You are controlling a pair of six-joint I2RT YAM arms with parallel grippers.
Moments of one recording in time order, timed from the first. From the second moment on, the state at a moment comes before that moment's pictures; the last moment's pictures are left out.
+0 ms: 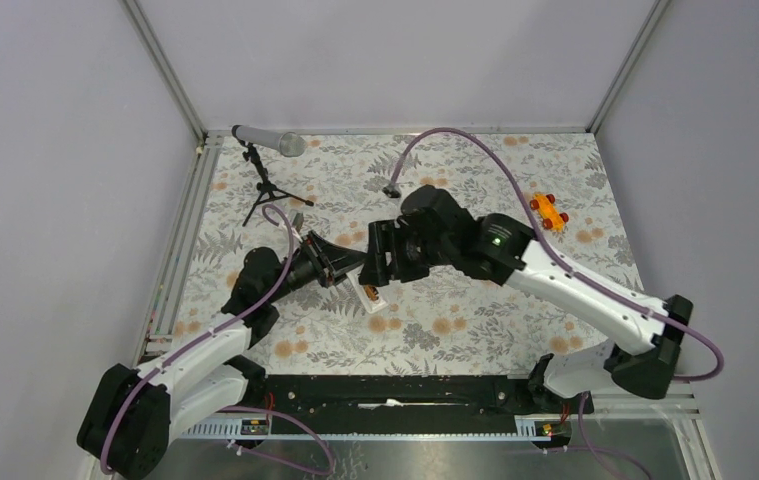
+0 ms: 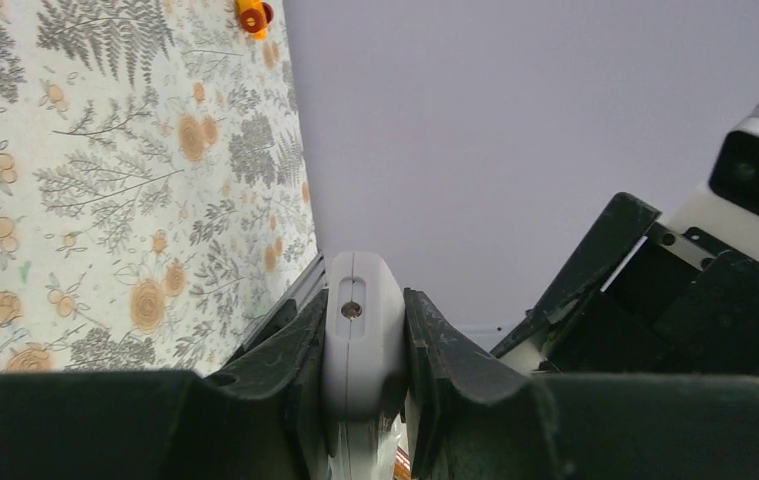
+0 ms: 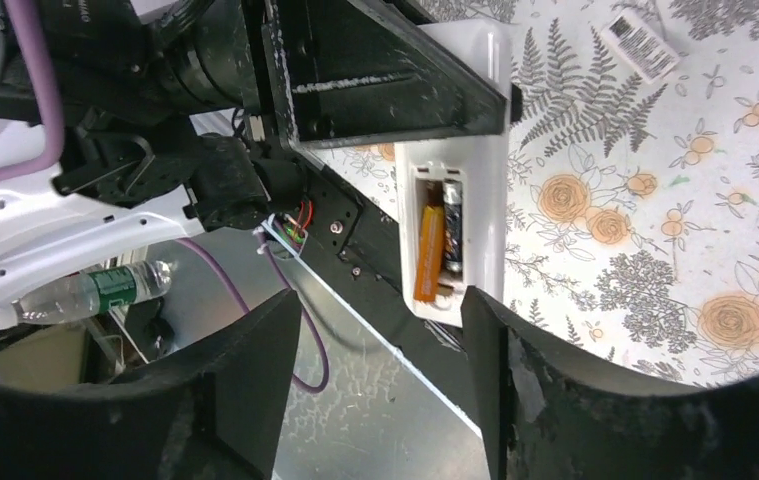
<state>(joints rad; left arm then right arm) -0.48 0.94 0.32 0.58 0.52 -1.40 1.02 1.42 1.50 -0.83 -0.13 0.73</state>
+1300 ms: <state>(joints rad) -0.48 0.86 0.33 0.71 0.38 -1.84 1.02 1.11 1.04 -0.20 -0.09 1.04</state>
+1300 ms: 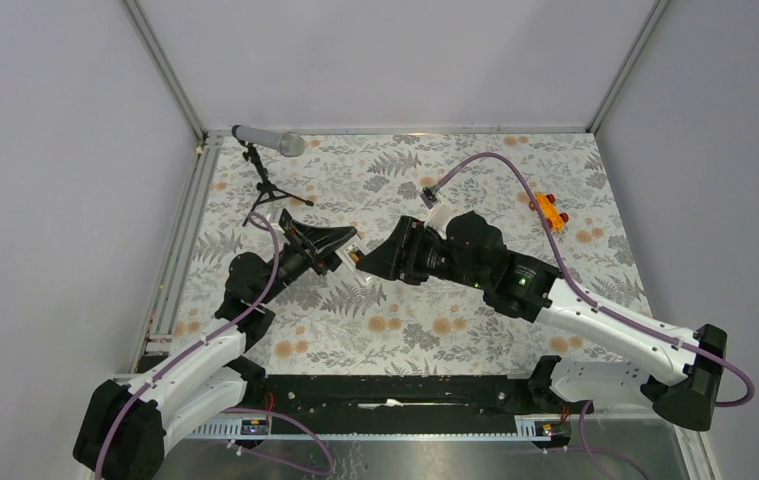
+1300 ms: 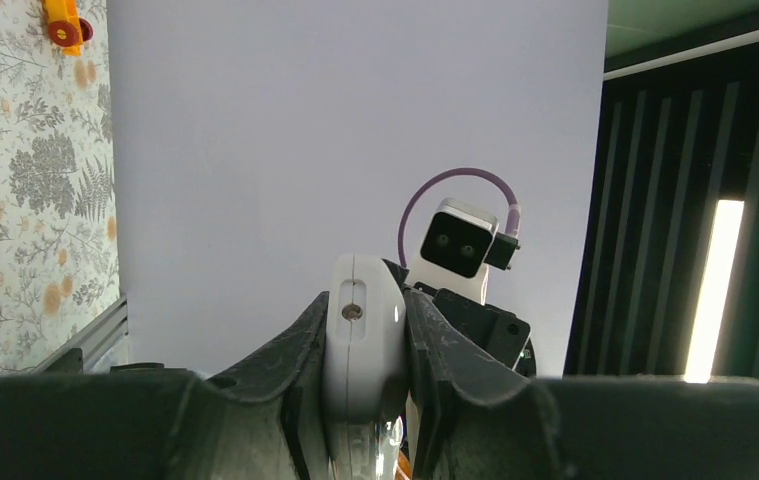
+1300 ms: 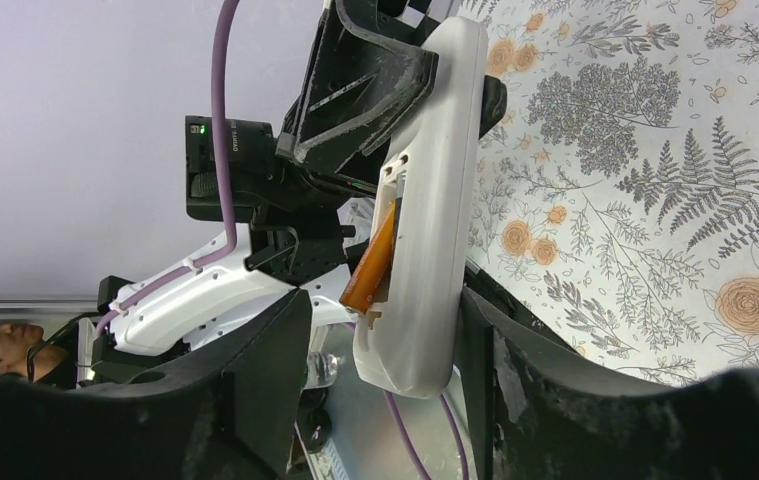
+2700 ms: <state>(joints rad) -0.49 0.81 0.33 0.71 0.35 -1.83 1.02 1.12 1.00 -0.05 -0.15 1.09</state>
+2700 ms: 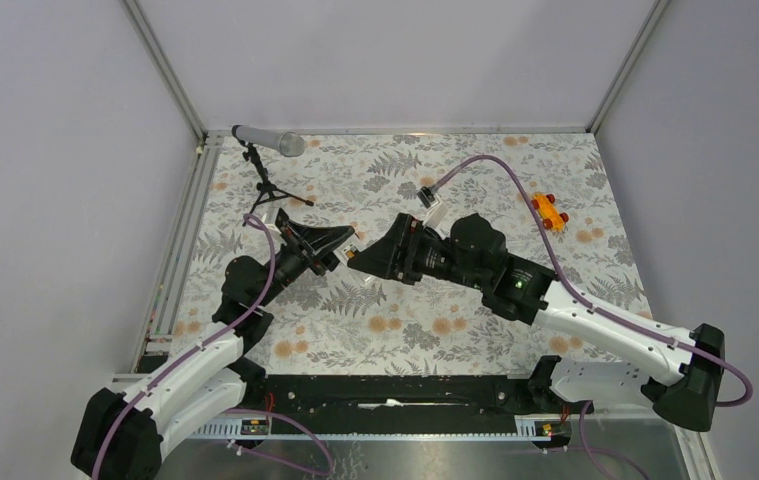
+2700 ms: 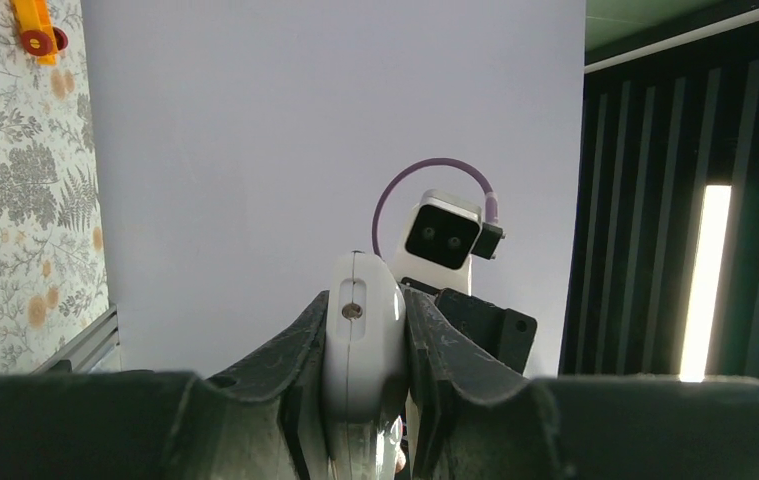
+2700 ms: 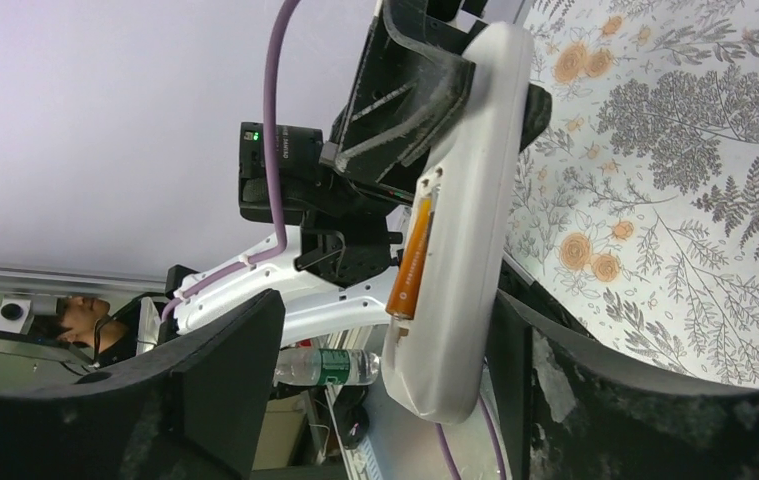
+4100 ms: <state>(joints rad) -0.48 0.85 0.33 0.80 0.39 -1.72 1.00 1.09 0.88 0.02 -0.14 1.18</state>
